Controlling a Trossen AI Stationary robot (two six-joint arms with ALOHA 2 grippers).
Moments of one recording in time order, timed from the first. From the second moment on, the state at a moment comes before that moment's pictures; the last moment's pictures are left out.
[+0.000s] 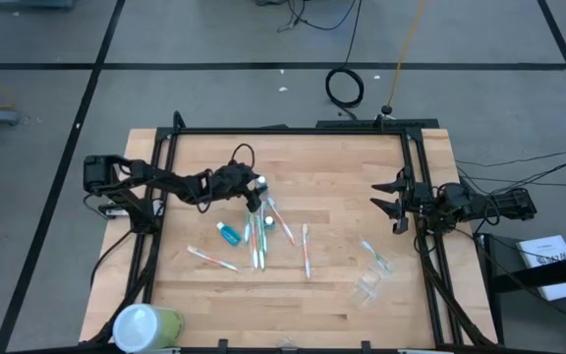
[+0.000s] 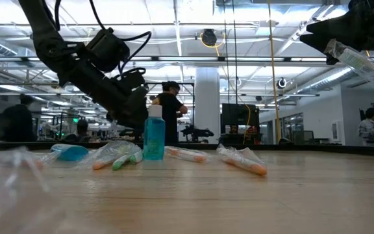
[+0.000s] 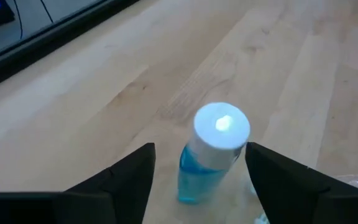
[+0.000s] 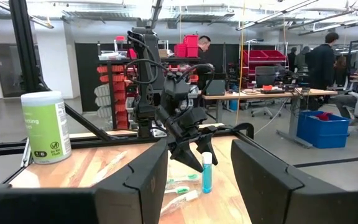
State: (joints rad) left arm 0.27 1.58 0.51 0.53 -0.19 -0.19; right arm 0.14 0.02 0.12 0.07 0.31 -0.02
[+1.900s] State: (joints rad) left arm 0.18 1.69 0.50 0.87 -0.37 -0.15; right arm 0.14 0.04 0.12 0.07 0.31 -0.01
